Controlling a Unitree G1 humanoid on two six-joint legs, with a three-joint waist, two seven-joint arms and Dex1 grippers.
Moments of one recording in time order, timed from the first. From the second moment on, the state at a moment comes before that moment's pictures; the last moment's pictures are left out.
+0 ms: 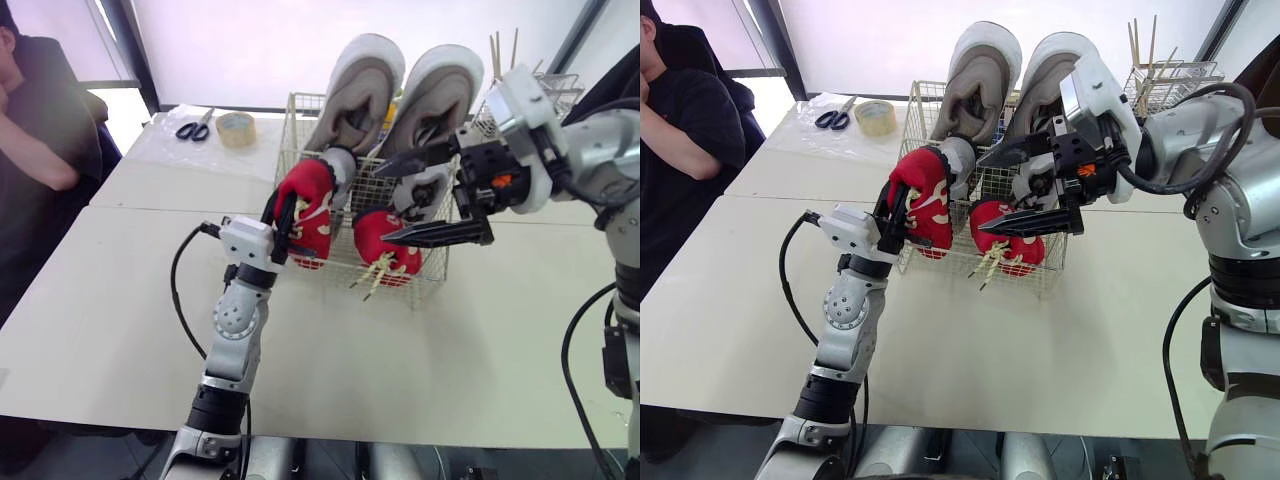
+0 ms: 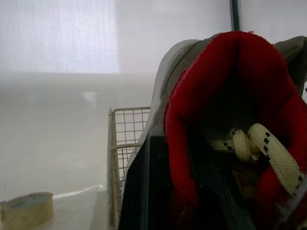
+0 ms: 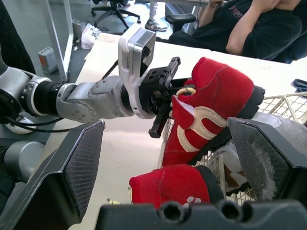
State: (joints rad) left arm -0.31 0.02 -0.11 0.00 -0.02 -0.44 -0.19; right arm -0.98 -0.90 0.04 -0.21 0.65 0.78 1.33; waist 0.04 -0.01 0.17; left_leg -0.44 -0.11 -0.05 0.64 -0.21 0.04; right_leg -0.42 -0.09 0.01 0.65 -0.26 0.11
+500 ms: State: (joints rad) left arm -0.21 0.09 -0.10 0.01 0.01 -0.46 -0.19; right arm -0.99 -0.90 0.05 -0.20 0.65 0.78 1.30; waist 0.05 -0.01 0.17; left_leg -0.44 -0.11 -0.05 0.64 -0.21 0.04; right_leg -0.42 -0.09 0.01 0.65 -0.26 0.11
